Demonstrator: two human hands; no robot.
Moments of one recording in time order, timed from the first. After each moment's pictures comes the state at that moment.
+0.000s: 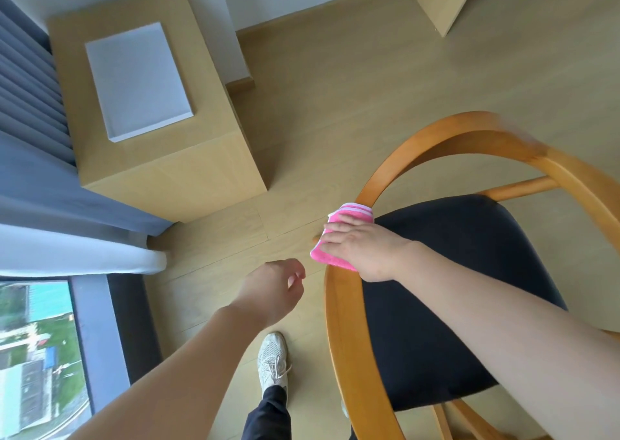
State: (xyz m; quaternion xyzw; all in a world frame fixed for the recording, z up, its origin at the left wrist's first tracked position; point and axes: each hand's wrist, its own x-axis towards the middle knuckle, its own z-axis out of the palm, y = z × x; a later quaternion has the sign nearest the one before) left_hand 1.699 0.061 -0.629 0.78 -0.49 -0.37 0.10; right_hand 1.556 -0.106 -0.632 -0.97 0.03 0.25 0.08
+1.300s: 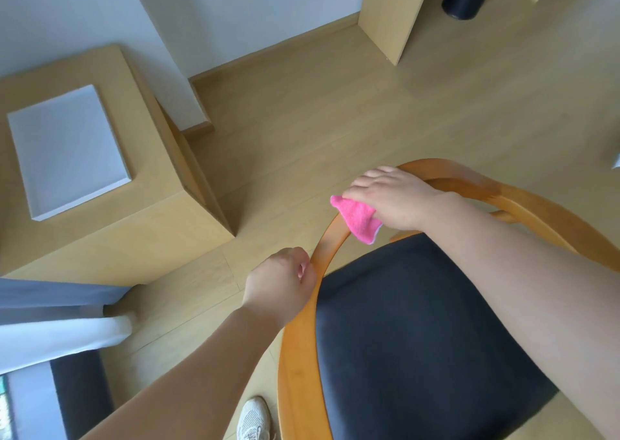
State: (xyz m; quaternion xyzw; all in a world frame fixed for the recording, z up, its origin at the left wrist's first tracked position) left_hand 1.672 -0.093 -0.640 0.79 -0.54 -0.26 0.14; right_hand 1.522 -0.299 -0.601 -0.96 0.19 0.18 0.04
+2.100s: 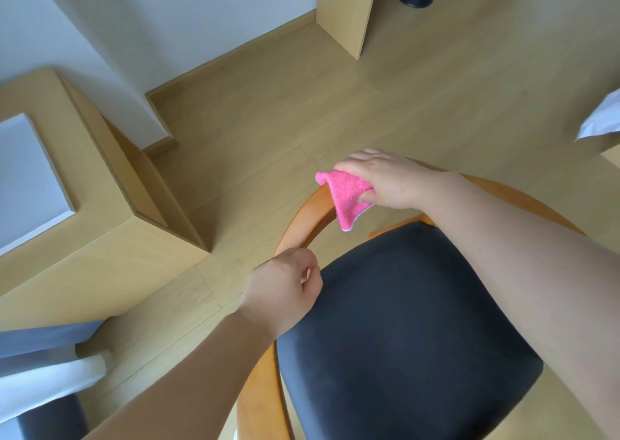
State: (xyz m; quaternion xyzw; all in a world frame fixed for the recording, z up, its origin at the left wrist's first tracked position) left_hand 1.625 -0.141 -0.629 0.70 -0.64 -0.24 0.19; right_hand 1.464 -0.354 -0.602 -0.92 0.33 0.11 0.20
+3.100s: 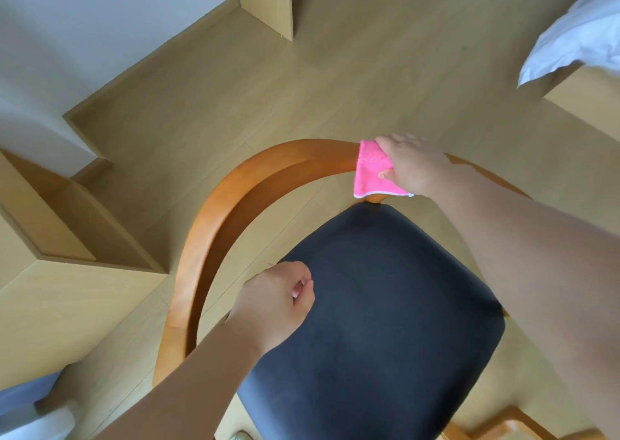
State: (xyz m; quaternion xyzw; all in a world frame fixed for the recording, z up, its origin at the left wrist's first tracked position) left_hand 1.535 -0.171 -0.664 0.62 -0.71 -0.32 0.12; right_hand 1.288 -0.390 -0.675 -0.83 0.55 0.08 0.08
